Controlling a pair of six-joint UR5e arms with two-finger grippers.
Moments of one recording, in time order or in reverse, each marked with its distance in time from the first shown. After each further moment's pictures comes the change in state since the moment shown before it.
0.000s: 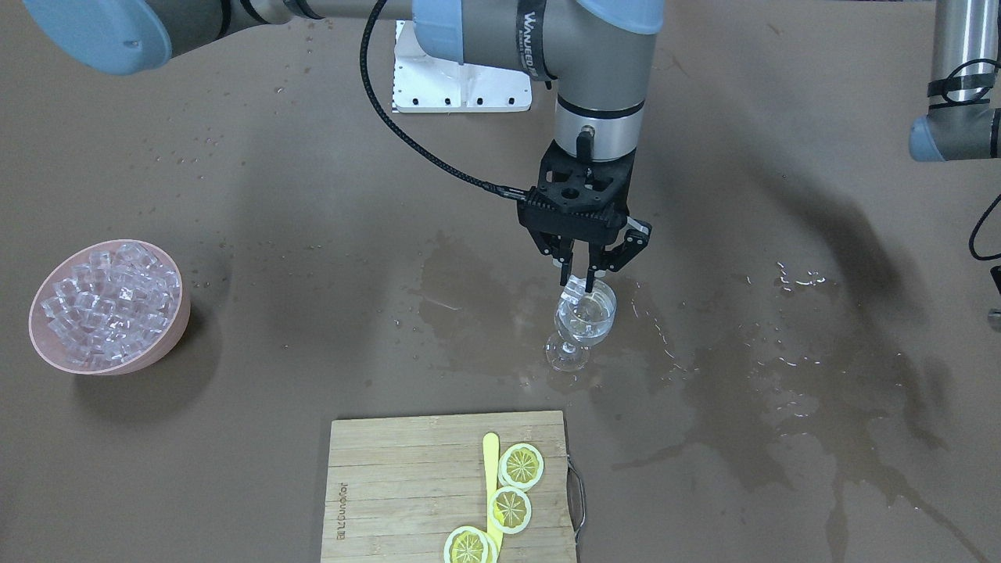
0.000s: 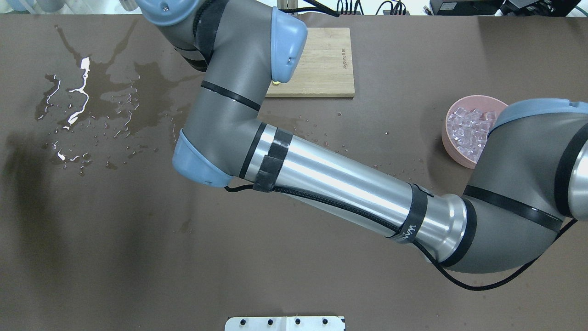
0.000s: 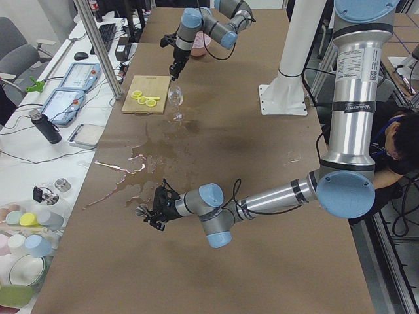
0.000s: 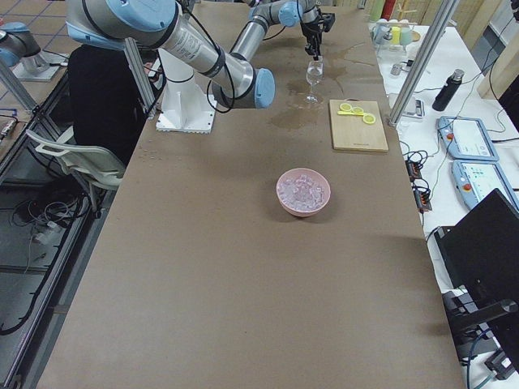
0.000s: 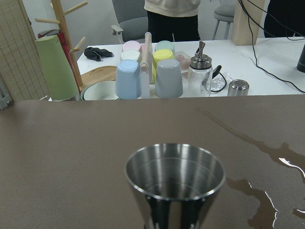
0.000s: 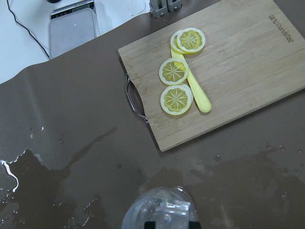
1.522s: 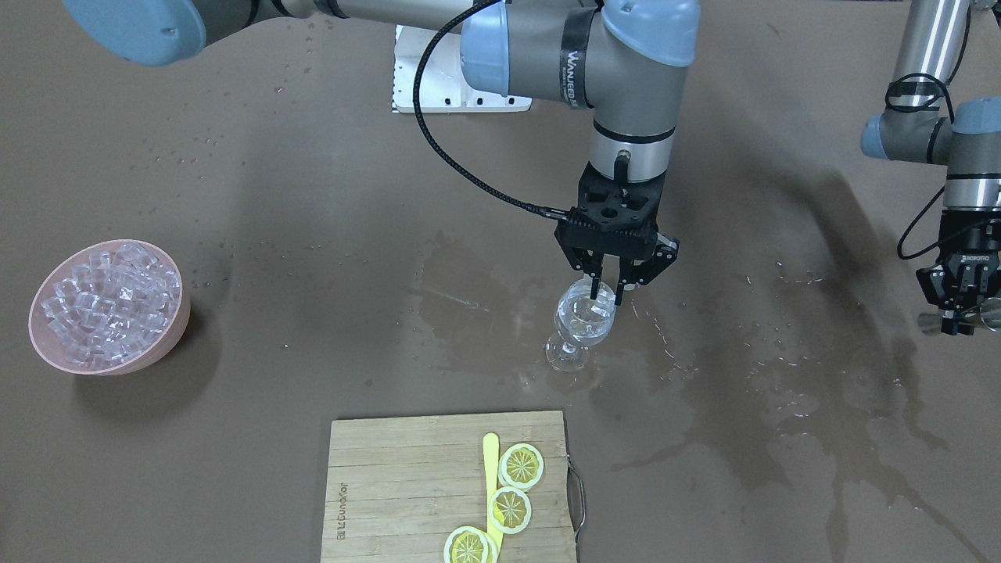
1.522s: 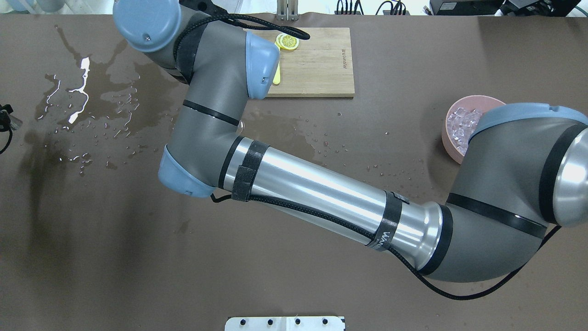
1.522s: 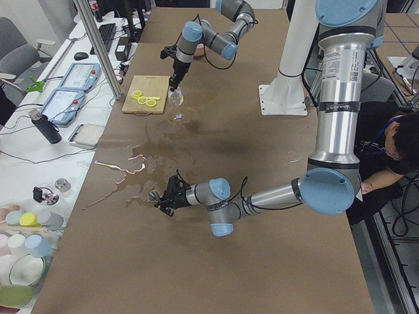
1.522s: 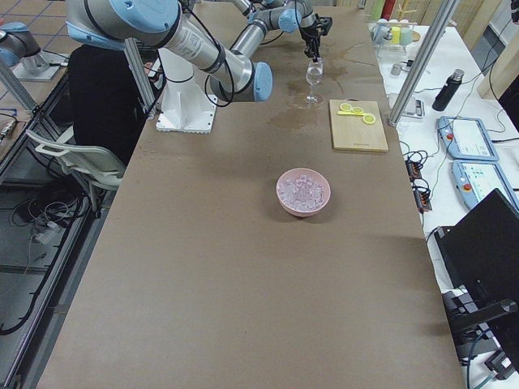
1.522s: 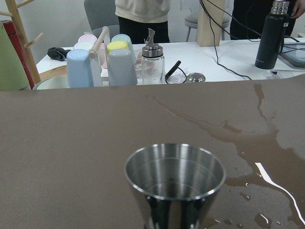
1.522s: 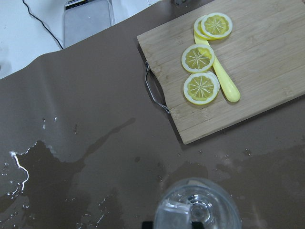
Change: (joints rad) left arm 0.200 -0.003 0.013 -0.104 0.189 -0.034; right arm -0.039 0.038 -0.123 0.115 -0.049 0.011
